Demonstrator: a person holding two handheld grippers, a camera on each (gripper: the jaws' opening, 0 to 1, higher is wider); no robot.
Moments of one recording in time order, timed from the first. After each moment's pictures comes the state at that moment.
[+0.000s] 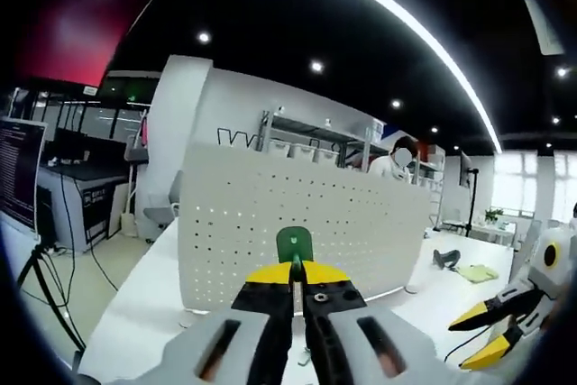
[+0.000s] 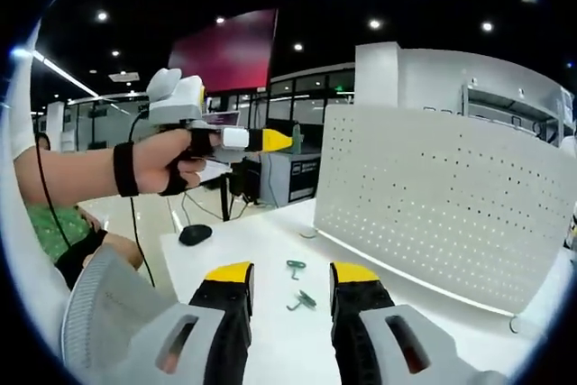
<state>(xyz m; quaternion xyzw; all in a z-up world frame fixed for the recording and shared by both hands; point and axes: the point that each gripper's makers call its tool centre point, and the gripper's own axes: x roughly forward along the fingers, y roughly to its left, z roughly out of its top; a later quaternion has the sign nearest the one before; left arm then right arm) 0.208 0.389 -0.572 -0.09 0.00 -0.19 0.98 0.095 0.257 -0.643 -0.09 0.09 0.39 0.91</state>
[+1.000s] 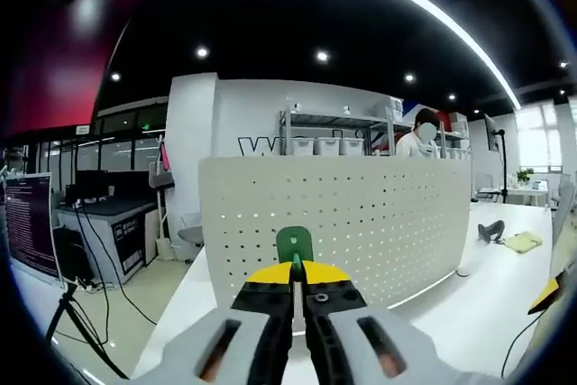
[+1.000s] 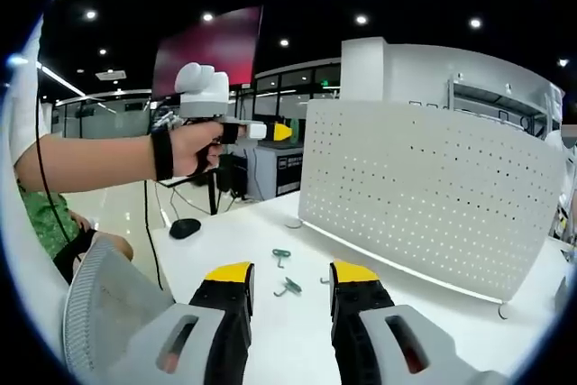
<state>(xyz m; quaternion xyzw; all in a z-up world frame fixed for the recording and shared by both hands) 0.263 0.402 -0.566 0.00 0.00 -0.11 0.99 0.093 0.229 -0.646 -0.08 0.10 0.35 0.93</state>
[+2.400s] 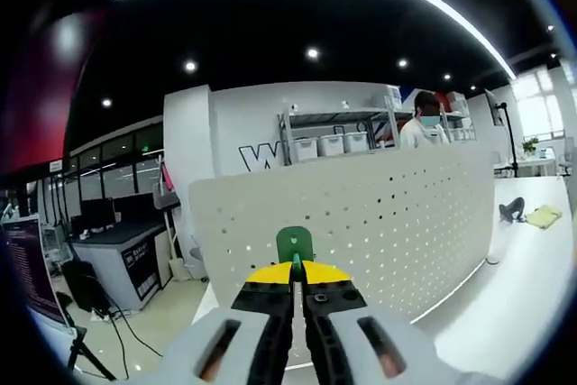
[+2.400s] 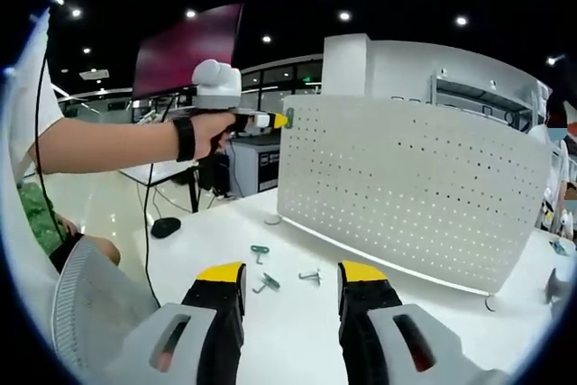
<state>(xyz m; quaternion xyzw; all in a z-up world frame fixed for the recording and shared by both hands) 0.334 0.410 -0.546 0.06 -0.02 -0.10 0.99 0.109 0.210 -0.646 -0.08 0.11 0.31 0.94</state>
